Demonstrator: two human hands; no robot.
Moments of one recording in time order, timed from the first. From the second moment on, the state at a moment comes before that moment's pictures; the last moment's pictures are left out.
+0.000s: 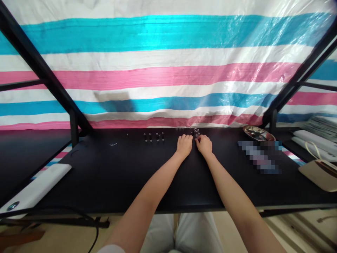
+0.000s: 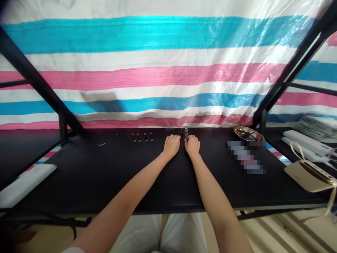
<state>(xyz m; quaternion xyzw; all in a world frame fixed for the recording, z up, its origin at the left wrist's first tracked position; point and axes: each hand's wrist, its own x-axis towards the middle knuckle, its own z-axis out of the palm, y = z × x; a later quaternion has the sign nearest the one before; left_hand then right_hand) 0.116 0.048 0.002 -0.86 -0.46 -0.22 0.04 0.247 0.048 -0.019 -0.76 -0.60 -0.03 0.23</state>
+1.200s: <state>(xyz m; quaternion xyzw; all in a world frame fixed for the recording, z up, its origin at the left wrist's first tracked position) 0.013 -0.001 0.003 -0.59 -0.41 -0.56 -0.41 0.180 -0.011 0.007 -0.61 -0.76 -0.13 0.18</state>
